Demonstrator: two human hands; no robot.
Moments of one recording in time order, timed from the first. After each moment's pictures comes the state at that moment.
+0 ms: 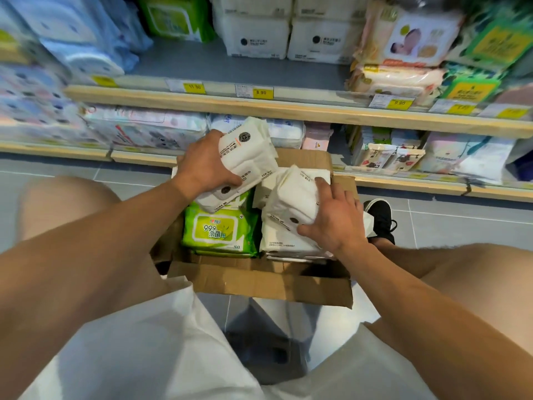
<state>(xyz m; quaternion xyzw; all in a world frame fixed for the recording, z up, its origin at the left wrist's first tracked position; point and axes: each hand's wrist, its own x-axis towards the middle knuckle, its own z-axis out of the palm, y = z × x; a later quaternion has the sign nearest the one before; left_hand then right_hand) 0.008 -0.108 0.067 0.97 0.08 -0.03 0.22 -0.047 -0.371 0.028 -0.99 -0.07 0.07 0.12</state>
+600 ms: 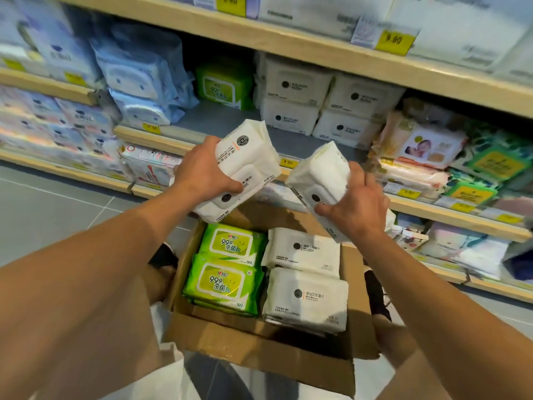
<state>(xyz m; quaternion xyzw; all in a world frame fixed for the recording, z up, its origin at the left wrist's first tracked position) 0.037 -0.051 0.146 0.94 0.15 0.07 0.30 0.068 -0.331 0.125 -0.98 -0.03 -0.09 0.16</state>
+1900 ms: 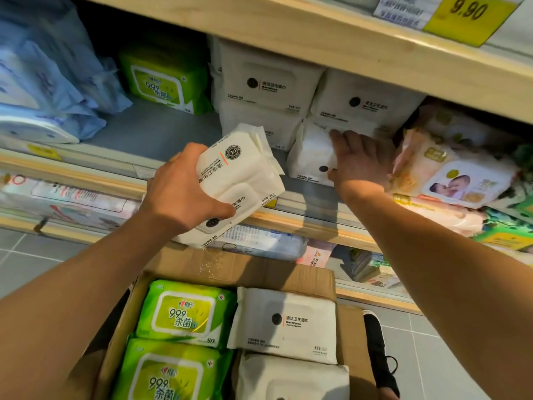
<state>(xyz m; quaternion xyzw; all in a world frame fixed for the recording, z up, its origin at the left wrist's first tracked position) 0.180 -0.074 0.103 0.92 0.12 0.06 0.36 0.323 -0.346 0.070 -0.98 -0.11 -0.15 -0.08</state>
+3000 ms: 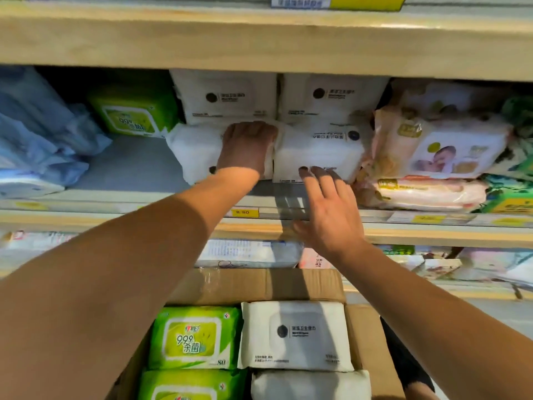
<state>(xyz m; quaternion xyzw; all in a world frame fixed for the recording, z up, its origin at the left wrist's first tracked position) 0.332 -0.168 0.075 0.97 -0.13 0.17 0.06 0.236 -0.345 0.042 -0.98 -0.13 -0.11 0.07</state>
